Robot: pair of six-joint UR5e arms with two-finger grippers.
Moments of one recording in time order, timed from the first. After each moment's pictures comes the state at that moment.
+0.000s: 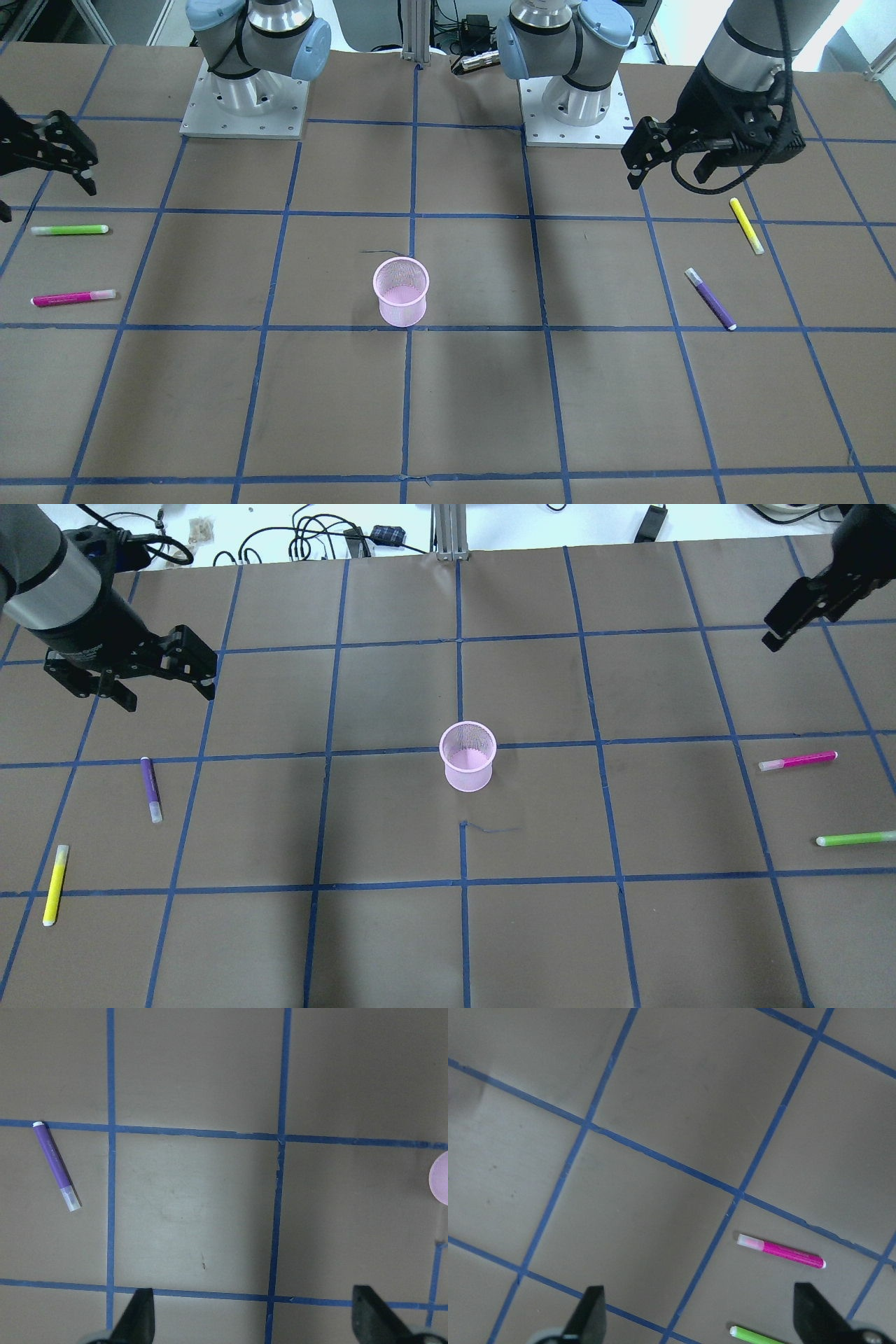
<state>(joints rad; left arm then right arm) -1.37 -1.49 -1.68 -1.52 1.57 0.05 1.21 -1.53 1.54 -1.60 -1.55 -0.82</state>
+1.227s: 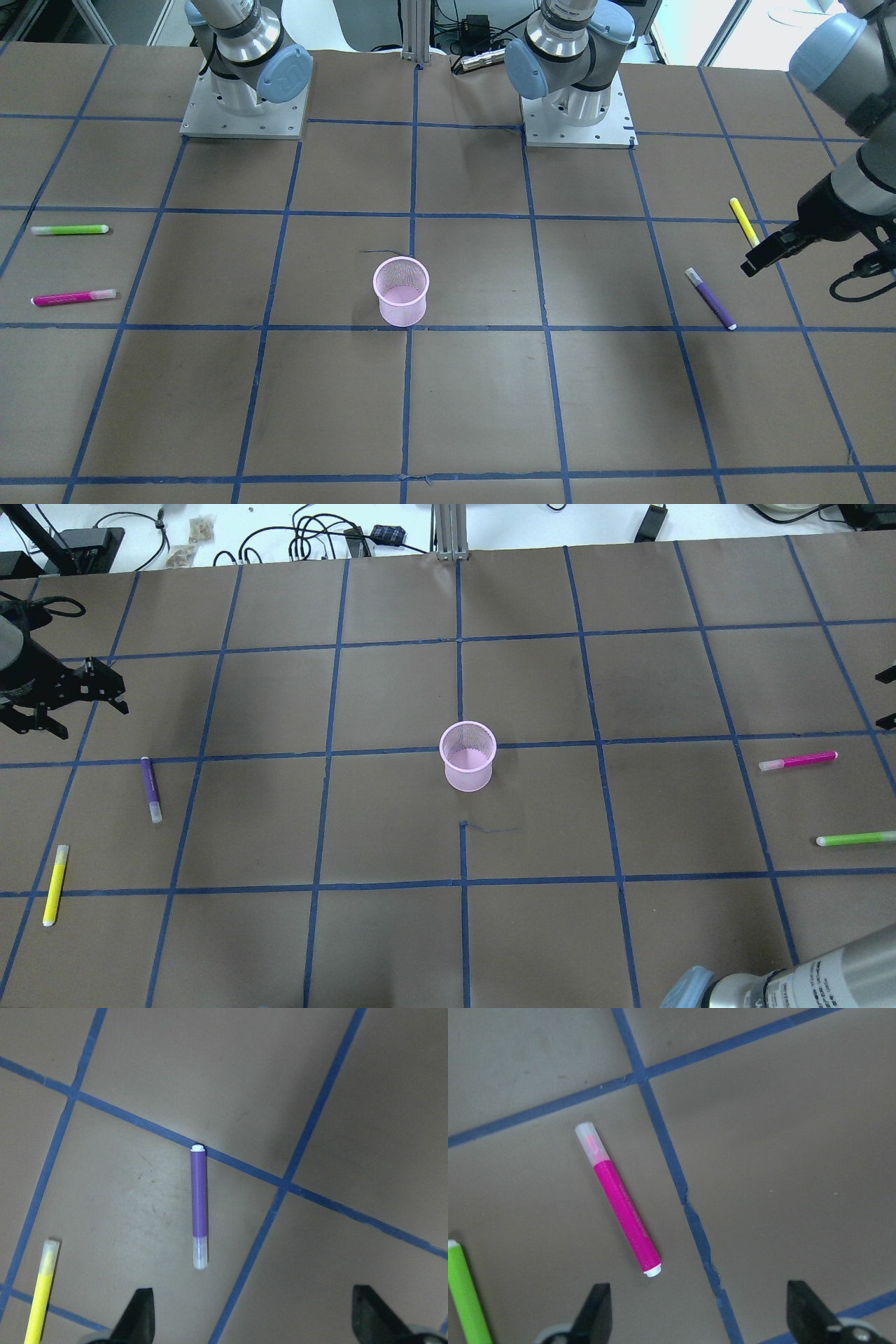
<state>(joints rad) -1.03 -1.79 -1.77 -1.14 1.58 0.11 0.77 -1.16 1.64 -1.90 -1.34 -2.09</state>
